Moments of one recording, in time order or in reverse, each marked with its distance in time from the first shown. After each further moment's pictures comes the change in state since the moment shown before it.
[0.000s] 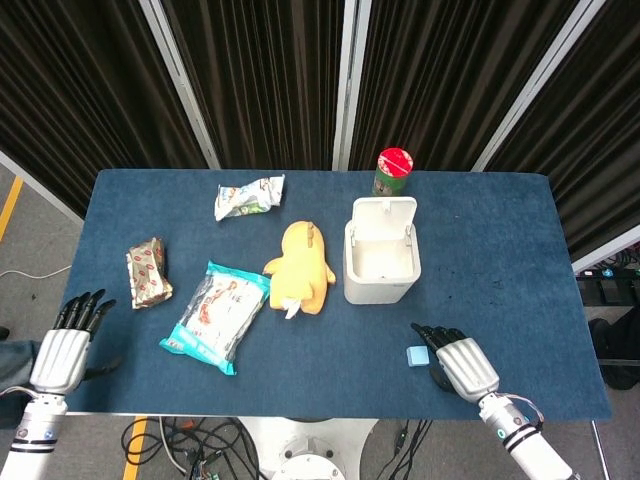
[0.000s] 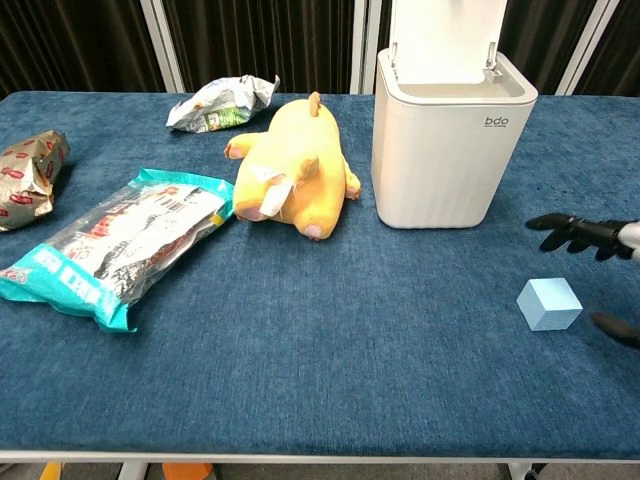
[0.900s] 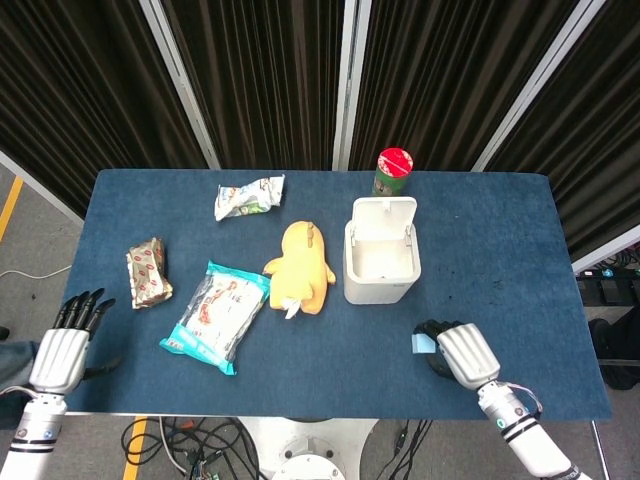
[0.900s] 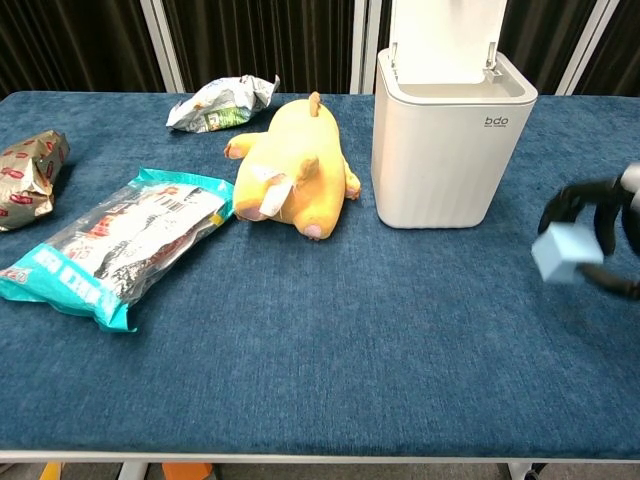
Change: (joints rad) left arm -0.001 0.002 -0.002 -0.003 0.005 0.005 0.000; right arm 0.001 0.051 0.055 -0.061 -0.061 0.127 0.074
